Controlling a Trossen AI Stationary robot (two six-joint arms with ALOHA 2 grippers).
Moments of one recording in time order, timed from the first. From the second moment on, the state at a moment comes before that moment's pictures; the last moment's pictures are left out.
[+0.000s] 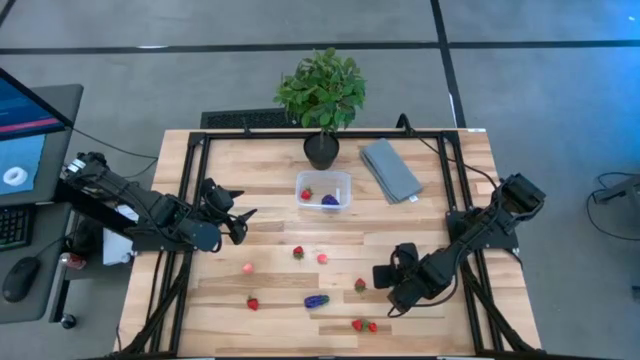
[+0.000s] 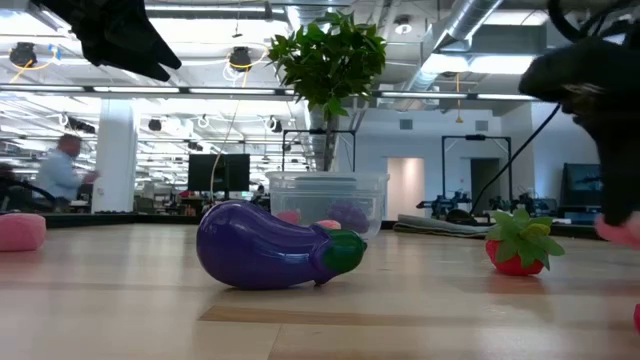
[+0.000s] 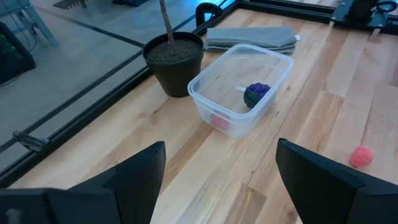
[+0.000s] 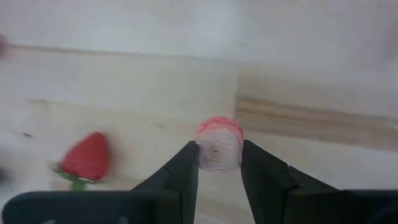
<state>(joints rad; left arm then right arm) -0.48 0.86 0.72 -0.73 -0.93 -0.73 0.70 1.66 0.94 -0.76 0.30 2.12</state>
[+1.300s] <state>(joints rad) -0.48 0.86 0.72 -0.71 -0.93 -0.73 0.43 1.66 1.05 -0.31 0.76 1.32</state>
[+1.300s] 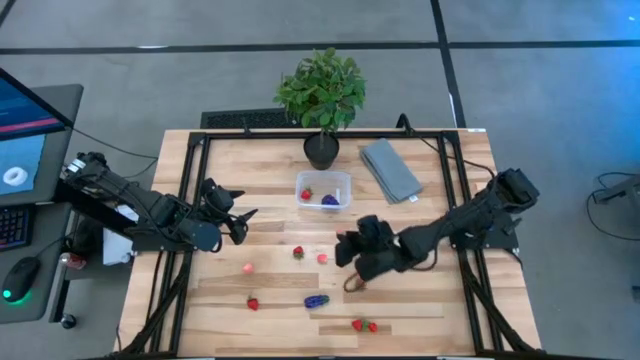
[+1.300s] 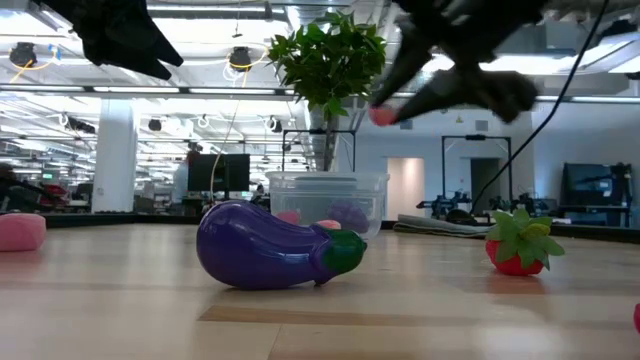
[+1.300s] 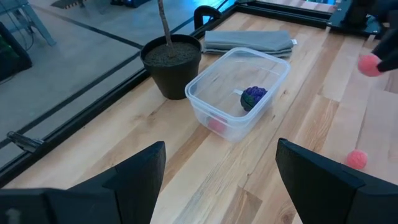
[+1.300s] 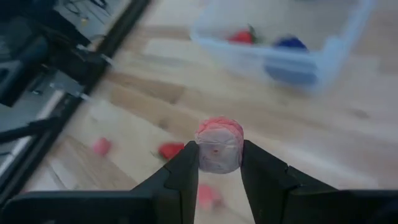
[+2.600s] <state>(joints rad) -0.48 0.86 0.72 -0.71 -0.93 -0.75 -0.16 1.66 1.05 -0.14 0.15 0.71</state>
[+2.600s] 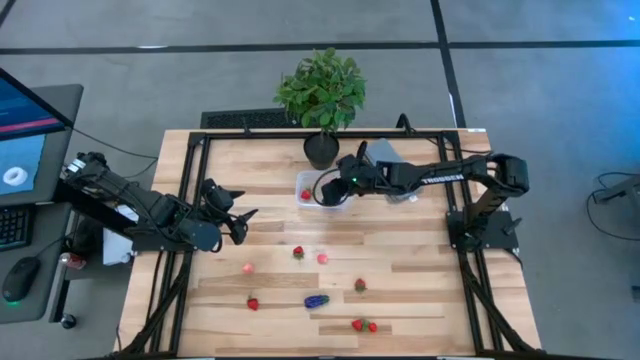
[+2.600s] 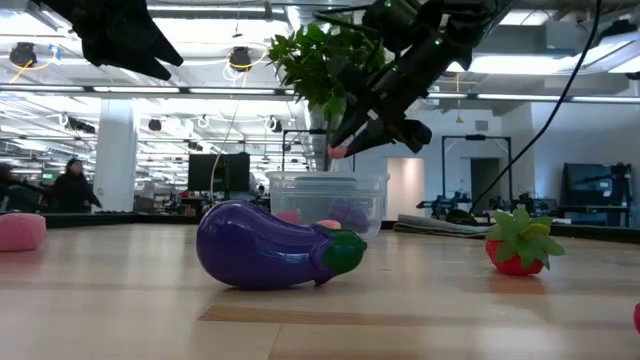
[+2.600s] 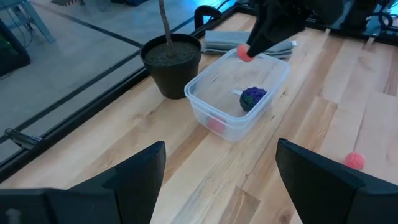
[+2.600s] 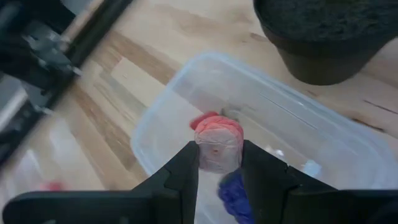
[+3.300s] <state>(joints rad) -0.48 0.86 0.72 -0.71 -0.97 -0.77 -0.16 1.66 1.05 -0.21 0.14 0.65</state>
